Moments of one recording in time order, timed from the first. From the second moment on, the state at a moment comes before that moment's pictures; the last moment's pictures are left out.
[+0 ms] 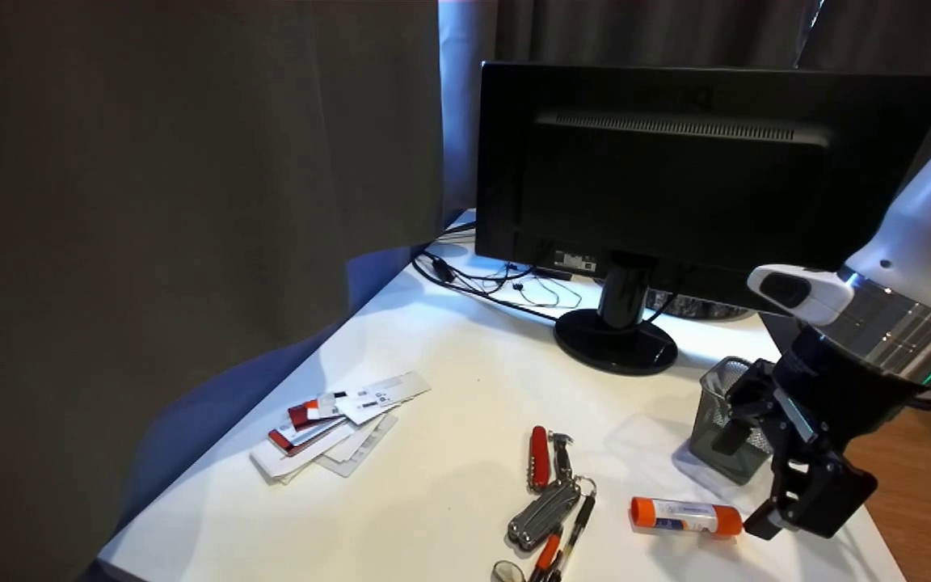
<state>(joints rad) 0.29 0.59 0.45 -2.18 -0.35 2.91 -0.27</state>
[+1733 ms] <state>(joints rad) 0.30 0.78 0.44 -2.05 -0.35 2.91 -0.43</state>
